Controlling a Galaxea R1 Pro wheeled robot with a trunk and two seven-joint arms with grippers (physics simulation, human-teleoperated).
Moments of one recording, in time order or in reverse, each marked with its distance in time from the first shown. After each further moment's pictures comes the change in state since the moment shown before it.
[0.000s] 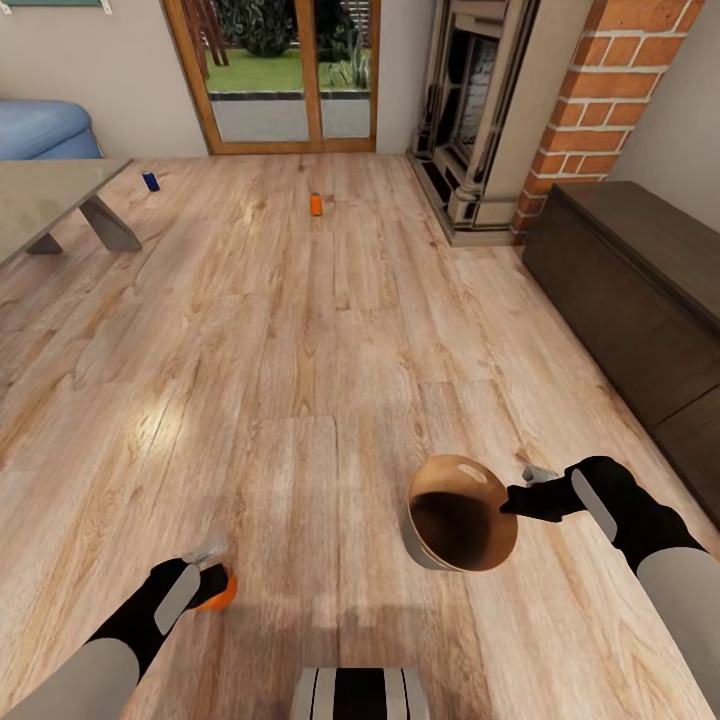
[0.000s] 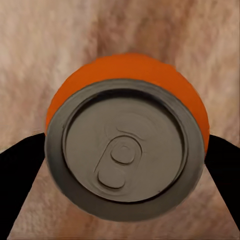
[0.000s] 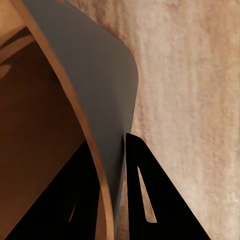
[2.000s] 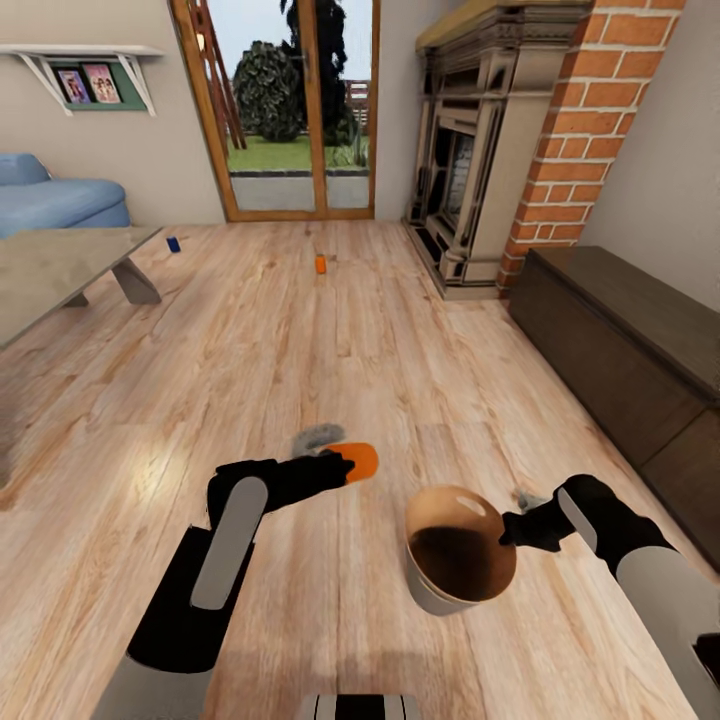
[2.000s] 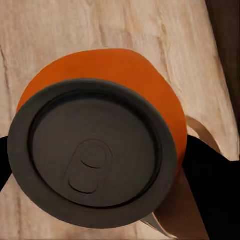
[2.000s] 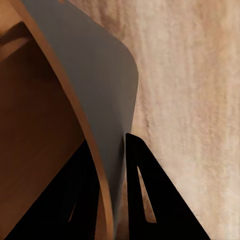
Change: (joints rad) left arm 0.064 -0.278 -0.191 -1.064 0.204 0.540 0.127; right arm -0.032 0.056 -0.005 0.219 0.063 -0.003 -0.030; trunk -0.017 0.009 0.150
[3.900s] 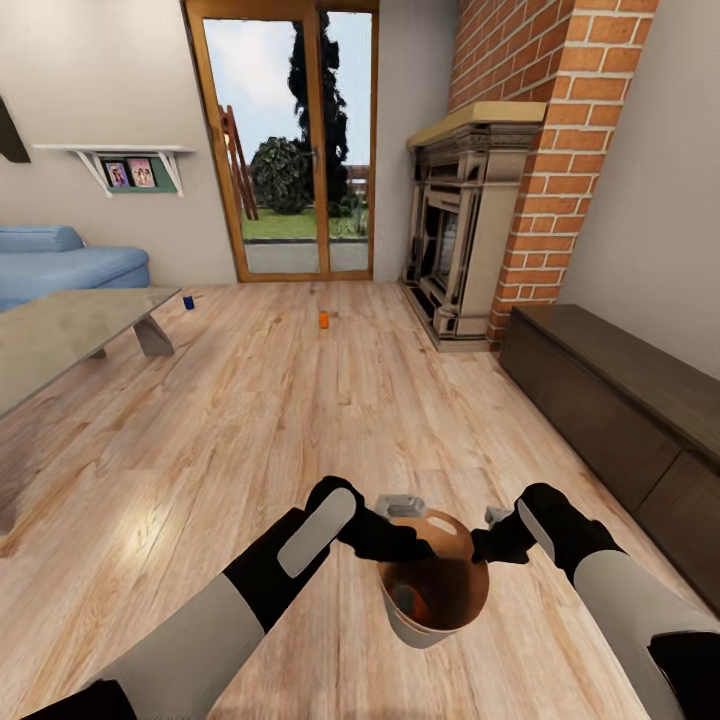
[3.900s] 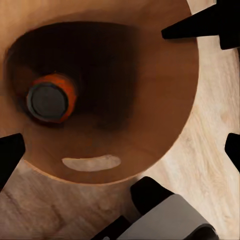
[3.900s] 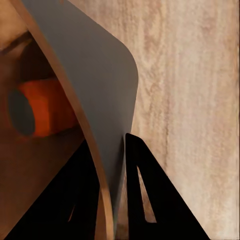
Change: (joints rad) left arm -0.218 -0.005 -0.459 0.588 0.444 0.004 0.049; right arm 0.011 0.125 0.010 0.038 0.134 -0.003 -0.006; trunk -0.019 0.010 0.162
